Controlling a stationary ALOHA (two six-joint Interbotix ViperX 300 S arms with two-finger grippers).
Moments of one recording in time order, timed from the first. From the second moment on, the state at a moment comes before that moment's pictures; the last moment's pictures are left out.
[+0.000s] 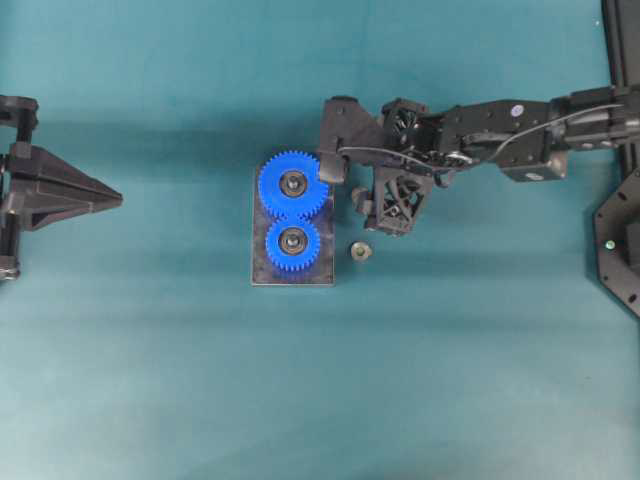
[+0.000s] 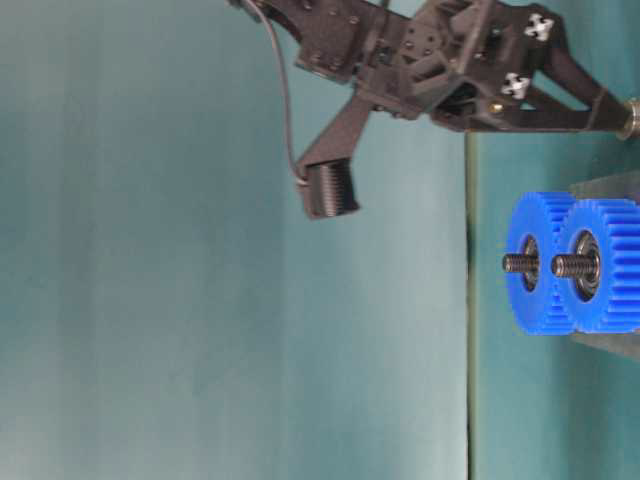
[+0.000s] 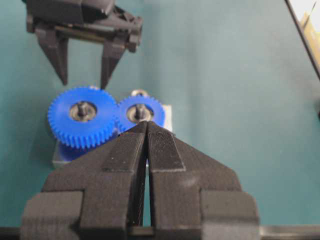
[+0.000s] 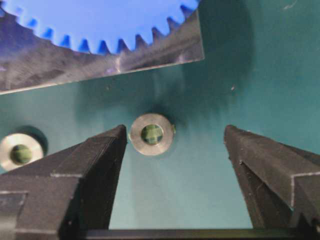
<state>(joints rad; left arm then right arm) -0.02 -0.91 1.08 0.02 0.10 -0.07 -0.20 0.16 0.61 0.00 0.40 -0.04</state>
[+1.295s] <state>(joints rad) -0.02 -0.92 1.08 0.02 0.10 -0.07 -0.18 0.09 0.53 0.00 0.56 -0.04</state>
